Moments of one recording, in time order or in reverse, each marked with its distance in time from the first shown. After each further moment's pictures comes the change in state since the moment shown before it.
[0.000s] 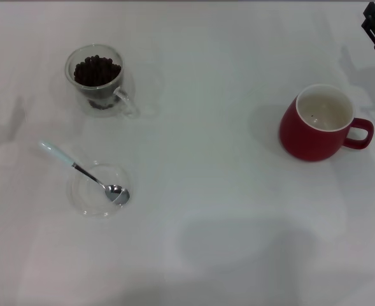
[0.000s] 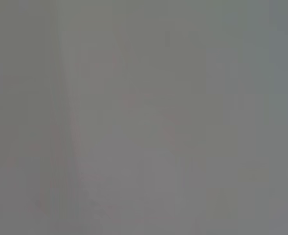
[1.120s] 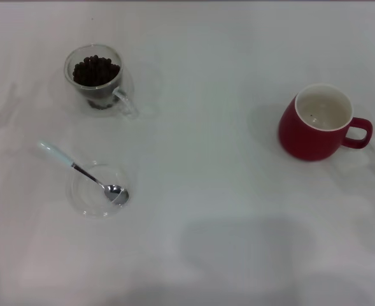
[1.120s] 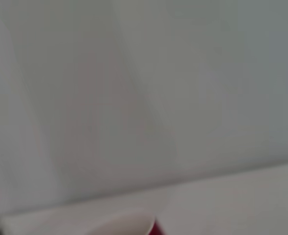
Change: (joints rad) left arm -0.044 0.003 -0.009 -0.048 -0.038 0.022 0.006; right arm -0.225 -0.014 -0.152 0.399 -0.341 -0.541 0.499
